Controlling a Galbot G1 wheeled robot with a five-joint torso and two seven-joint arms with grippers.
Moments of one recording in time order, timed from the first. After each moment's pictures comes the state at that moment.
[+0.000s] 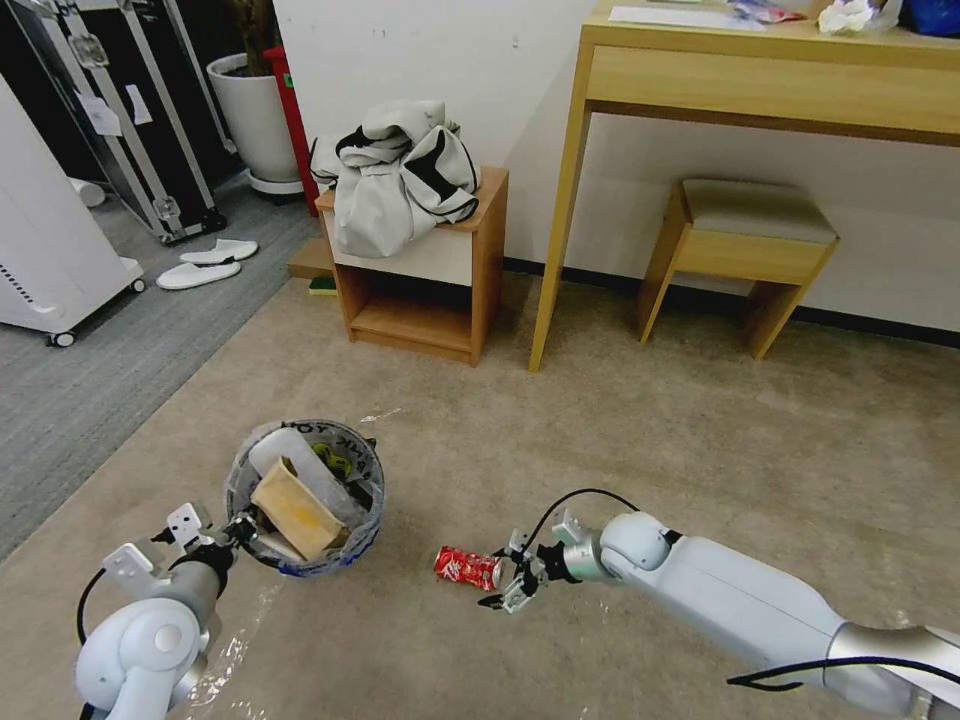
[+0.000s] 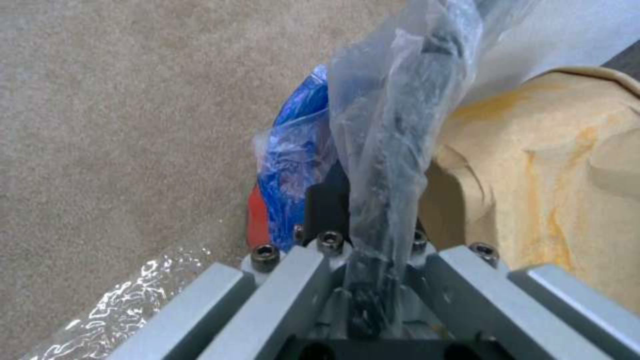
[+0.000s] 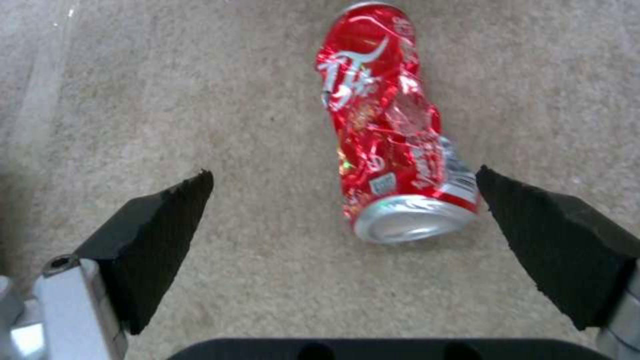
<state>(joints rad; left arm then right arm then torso) 1.44 -1.30 -0.79 -1.95 -0.98 0.52 -0.32 -0.53 0.97 -0.65 1.21 0.56 -0.21 -0.62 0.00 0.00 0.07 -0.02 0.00</state>
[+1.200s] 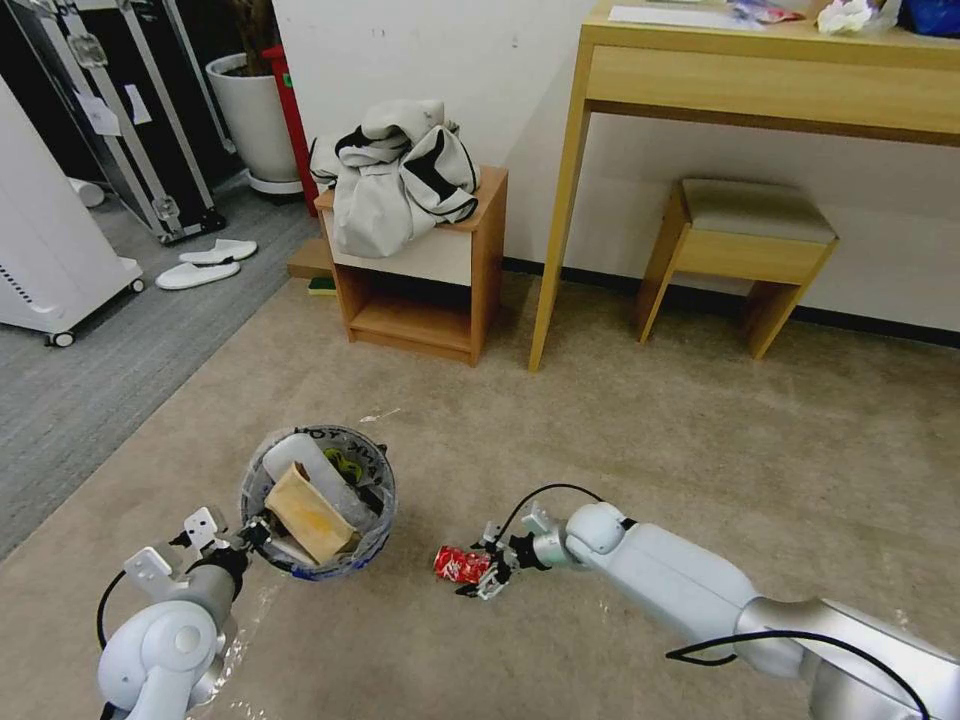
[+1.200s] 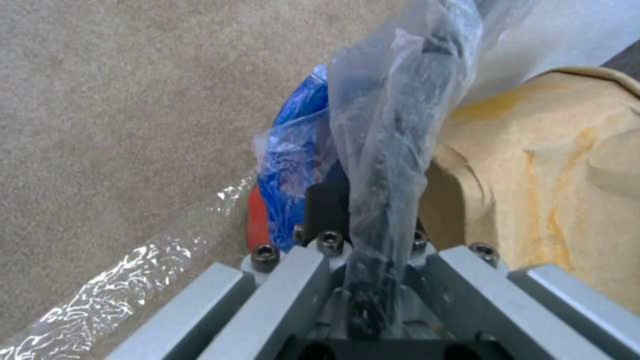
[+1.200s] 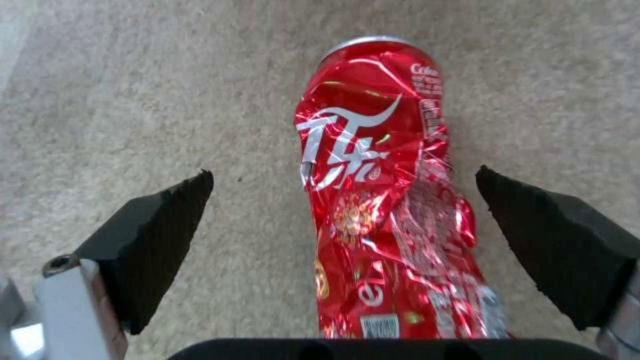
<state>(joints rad) 1.43 -1.32 -0.77 -1.93 -0.96 0.50 -0.30 -0.47 1.23 -0.66 0.85 0.47 -0.11 -0.71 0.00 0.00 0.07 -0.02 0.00</state>
